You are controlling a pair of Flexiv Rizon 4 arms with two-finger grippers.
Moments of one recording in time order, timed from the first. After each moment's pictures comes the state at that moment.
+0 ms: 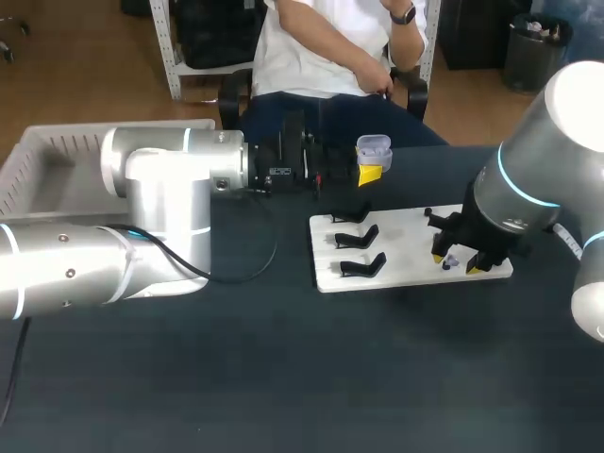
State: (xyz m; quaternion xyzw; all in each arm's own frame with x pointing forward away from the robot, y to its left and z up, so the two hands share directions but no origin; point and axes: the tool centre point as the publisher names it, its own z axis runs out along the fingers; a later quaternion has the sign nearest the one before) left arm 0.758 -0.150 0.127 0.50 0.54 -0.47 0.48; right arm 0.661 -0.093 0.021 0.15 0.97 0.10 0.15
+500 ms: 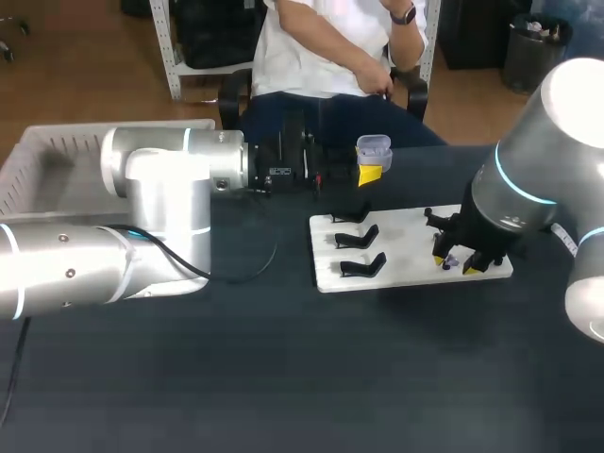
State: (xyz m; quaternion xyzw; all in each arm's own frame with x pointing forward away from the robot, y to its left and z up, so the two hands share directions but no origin) left arm 0.758 -0.150 0.127 0.50 0.54 -0.47 0.48; right arm 0.660 -0.091 0.021 0.15 0.97 0.10 0.14
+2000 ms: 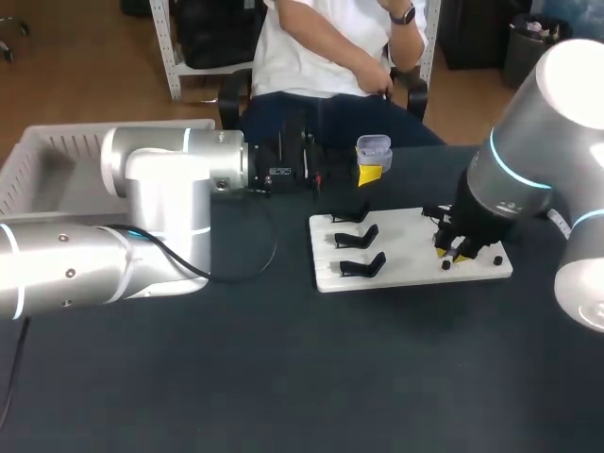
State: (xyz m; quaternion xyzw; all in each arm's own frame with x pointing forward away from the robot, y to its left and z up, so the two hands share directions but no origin) left arm 0.758 -0.150 0.127 0.50 0.54 -0.47 0.48; right arm 0.663 -0.084 0.041 0.14 0.97 0.10 0.14
